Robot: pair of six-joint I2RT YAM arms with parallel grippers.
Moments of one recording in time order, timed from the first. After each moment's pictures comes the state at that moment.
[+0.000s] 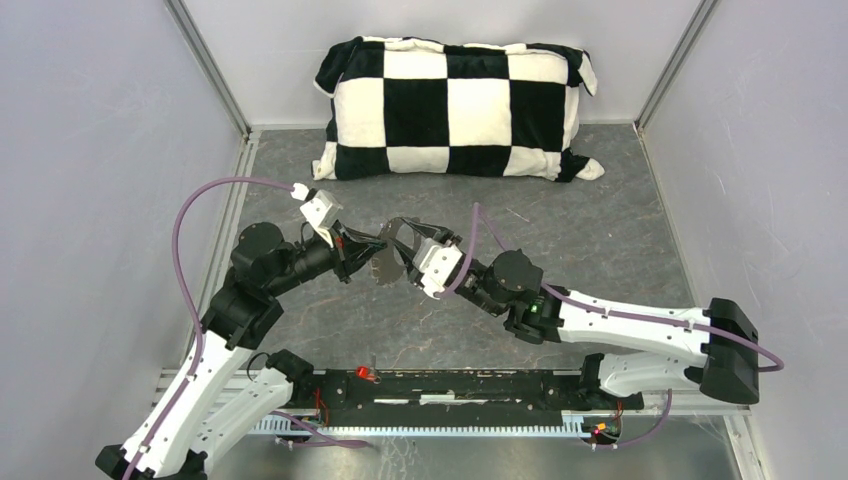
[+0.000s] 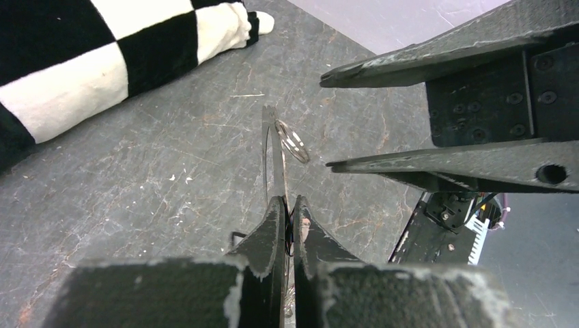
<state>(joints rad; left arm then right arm) -0.49 0.66 0.86 -0.30 0.47 -0.14 1.24 1.20 0.87 0.57 0.20 -0.60</state>
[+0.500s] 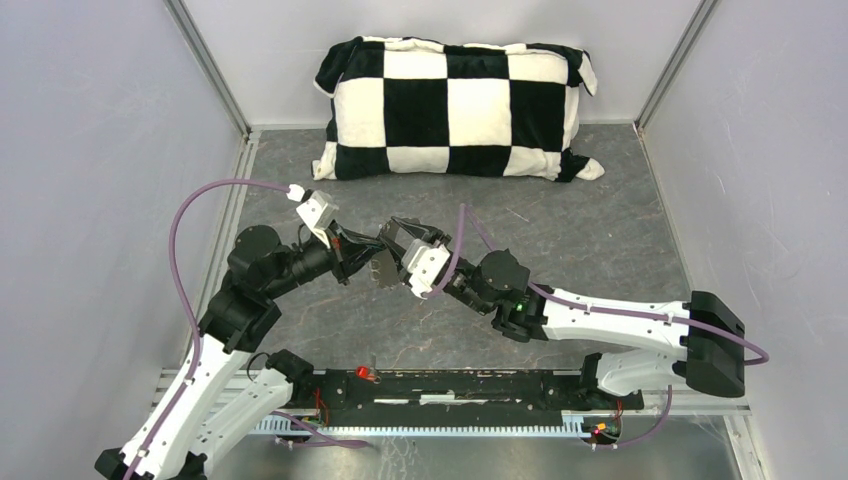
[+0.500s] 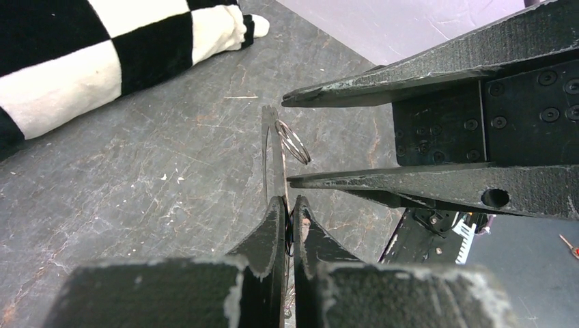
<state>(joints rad) -0.49 0.64 0.85 -0.31 0.47 -0.19 1.24 1.28 0.88 0.65 0.20 -0.62</state>
